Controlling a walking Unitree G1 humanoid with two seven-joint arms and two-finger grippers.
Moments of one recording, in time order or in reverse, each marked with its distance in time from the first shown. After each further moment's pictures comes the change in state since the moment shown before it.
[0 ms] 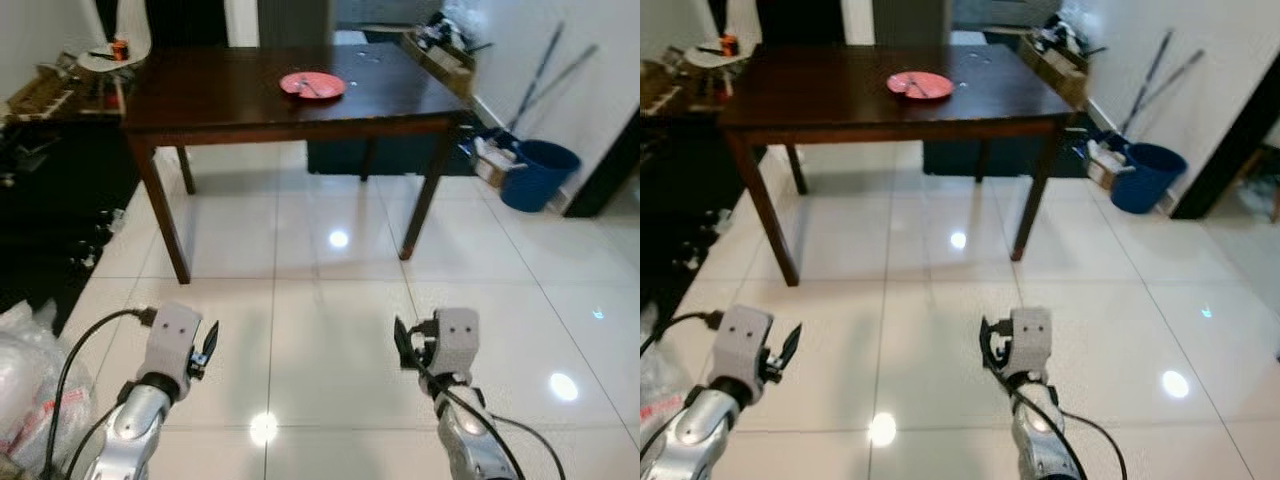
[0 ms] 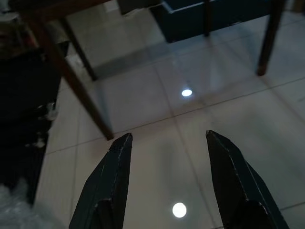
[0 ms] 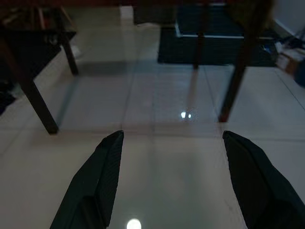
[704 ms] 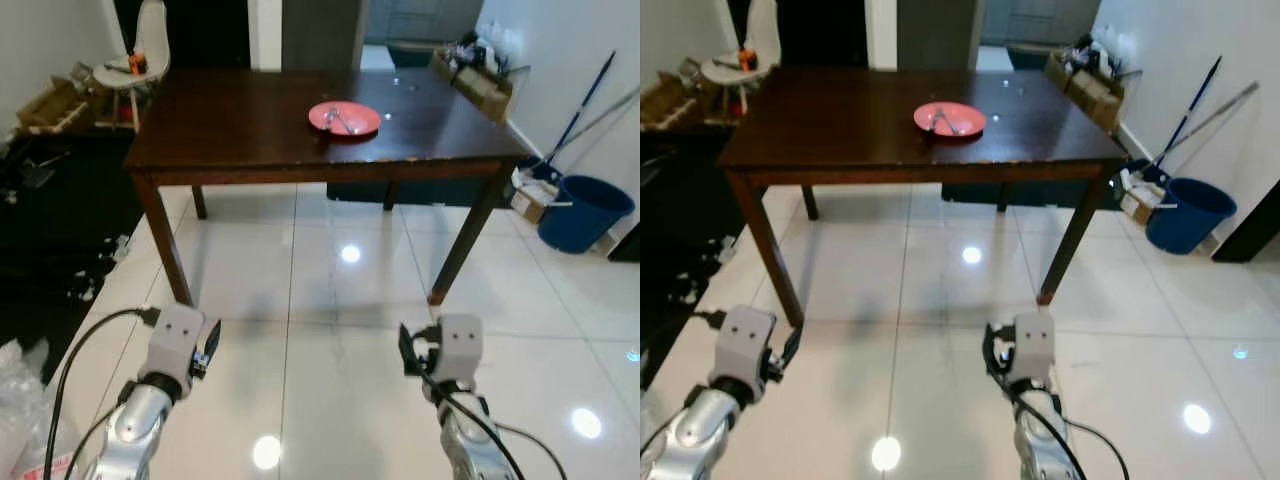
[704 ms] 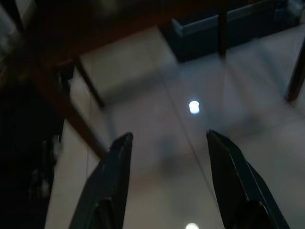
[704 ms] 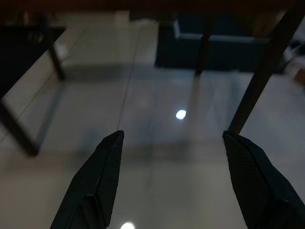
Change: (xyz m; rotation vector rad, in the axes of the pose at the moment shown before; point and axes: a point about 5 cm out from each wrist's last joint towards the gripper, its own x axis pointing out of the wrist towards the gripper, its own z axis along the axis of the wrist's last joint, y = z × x) left arm 0.004 -0.005 0.032 0.031 -0.109 -0.022; right arm -0.006 -0.016 0.003 -0.043 -0.009 -0.073
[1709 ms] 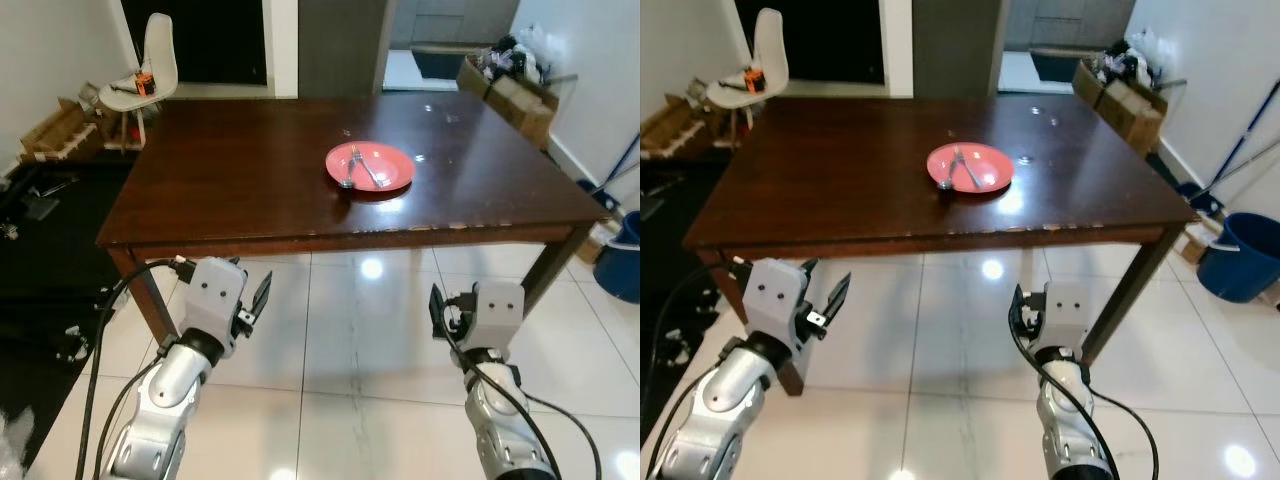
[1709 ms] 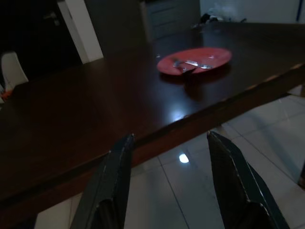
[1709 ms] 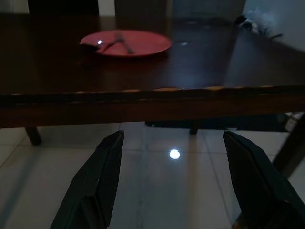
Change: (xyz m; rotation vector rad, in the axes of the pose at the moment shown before) left arm 0.008 -0.037 0.064 -0.058 -0.178 -0.125; right arm 0.010 -0.018 0.036 -0.011 -0.113 -0.063
